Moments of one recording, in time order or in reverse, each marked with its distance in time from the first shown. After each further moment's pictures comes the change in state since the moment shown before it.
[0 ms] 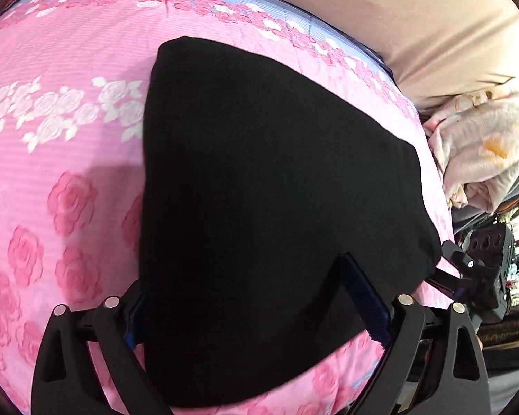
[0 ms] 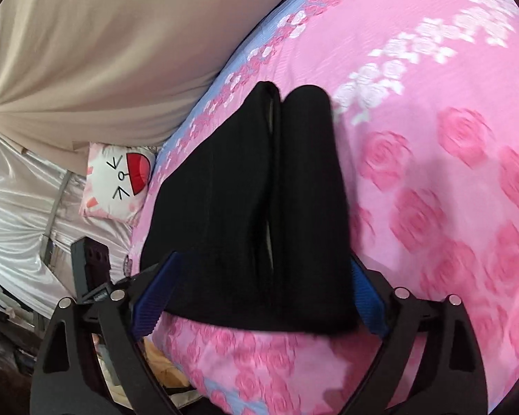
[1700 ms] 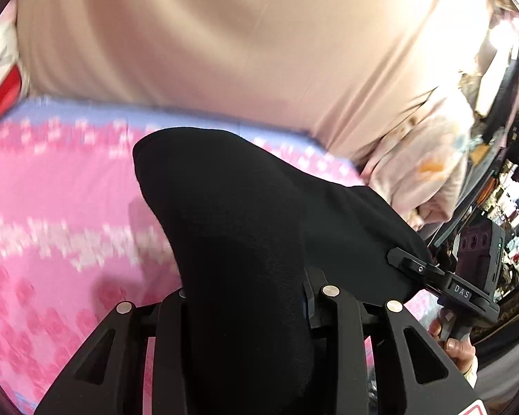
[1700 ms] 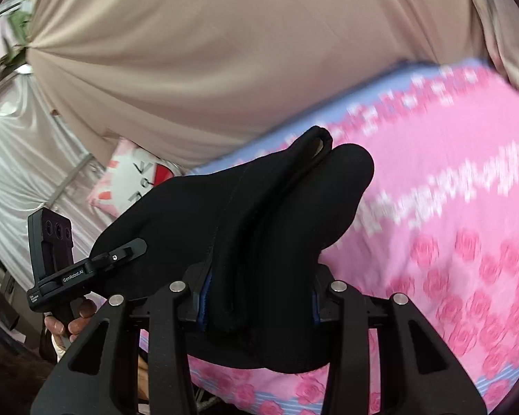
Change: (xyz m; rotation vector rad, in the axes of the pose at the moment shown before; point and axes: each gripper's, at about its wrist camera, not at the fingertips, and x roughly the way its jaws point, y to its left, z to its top) left arm -0.149 -0.069 -0.002 0.251 -0.381 -0.068; right arm -0.096 0.127 -0.004 -0.321 -0.260 0.002
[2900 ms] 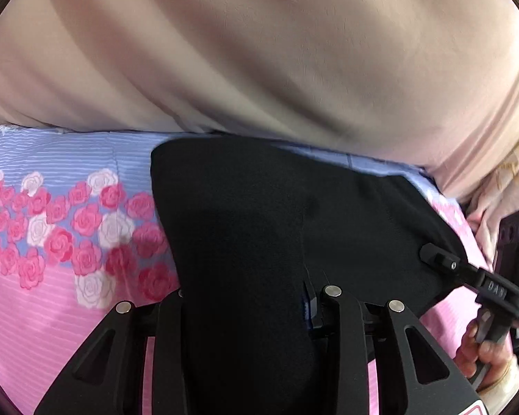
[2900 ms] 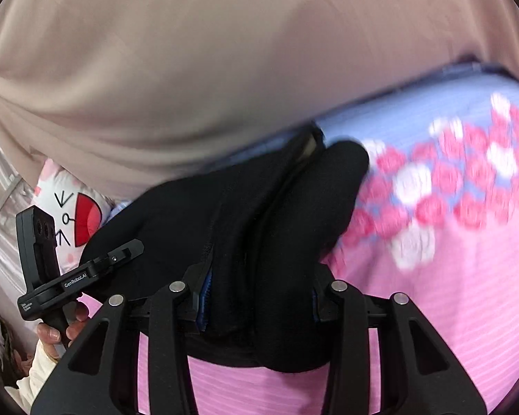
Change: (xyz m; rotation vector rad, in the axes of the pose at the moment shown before) left arm 0.279 0.157 0.126 0.015 0.024 0.158; right arm 0.304 -0.146 0.132 0.024 0.085 -0.085
